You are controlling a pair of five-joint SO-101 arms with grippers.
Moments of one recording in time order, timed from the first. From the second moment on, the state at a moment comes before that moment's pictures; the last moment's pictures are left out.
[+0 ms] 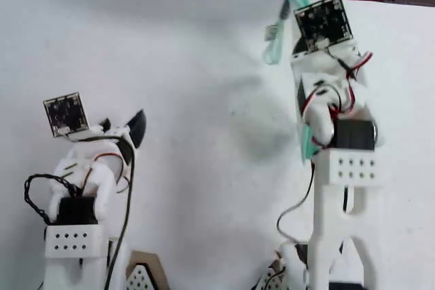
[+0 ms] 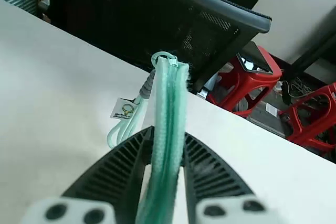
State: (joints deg) left arm -7.3 -72.6 76.7 39.5 14.5; right arm 0.4 -32.5 22.8 38.5 26.9
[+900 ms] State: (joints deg) left arm -2.1 -72.6 78.1 39.3 10.6; right arm -5.4 -23.6 19.8 48.0 27.1
